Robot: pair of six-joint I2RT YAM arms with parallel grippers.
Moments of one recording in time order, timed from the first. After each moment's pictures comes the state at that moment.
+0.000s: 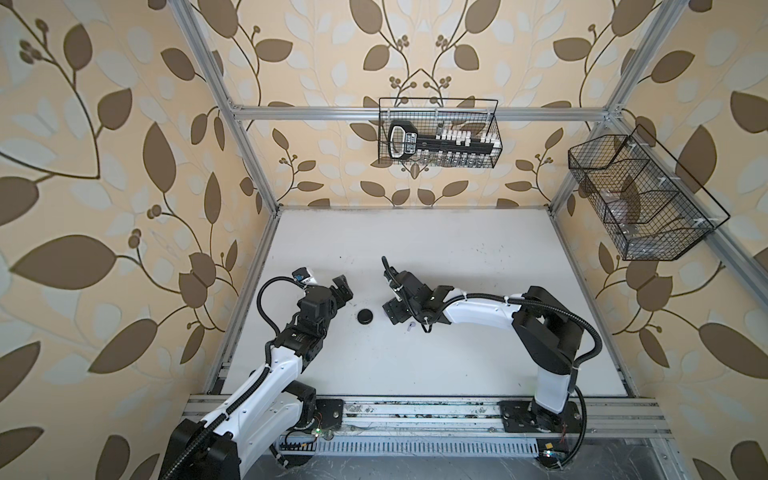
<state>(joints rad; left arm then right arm) -0.30 0.86 0.37 0.02 -0.33 -0.73 0.91 1.92 1.23 -0.24 0.21 0.21</state>
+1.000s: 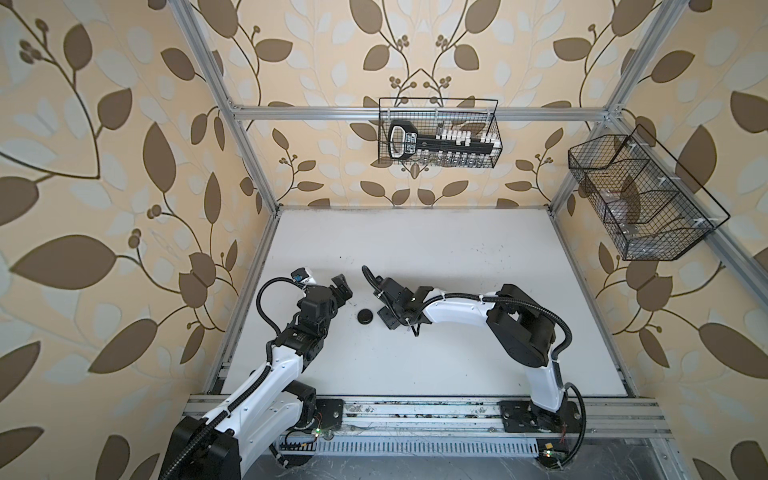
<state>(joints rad) -0.30 0.87 0.37 0.04 -0.34 -0.75 0.96 2.06 1.36 -0.38 0.25 0.21</state>
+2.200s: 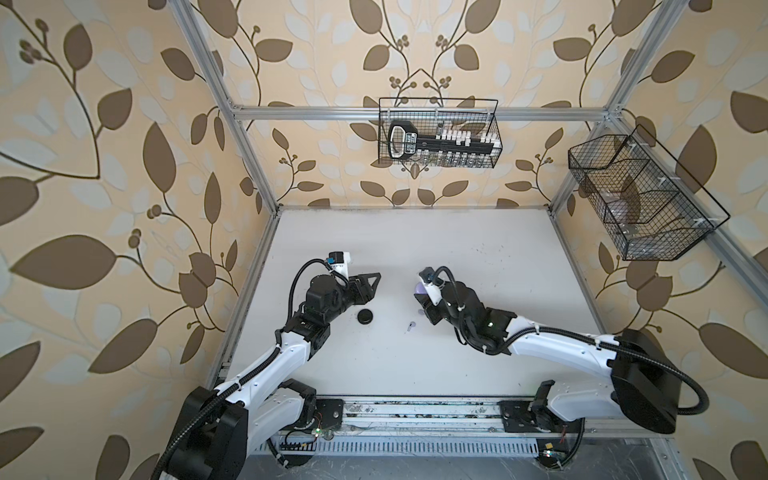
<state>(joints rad) -0.35 1.03 0.44 0.35 0.33 -0.63 0.89 1.30 0.68 0.17 0.32 -0.02</state>
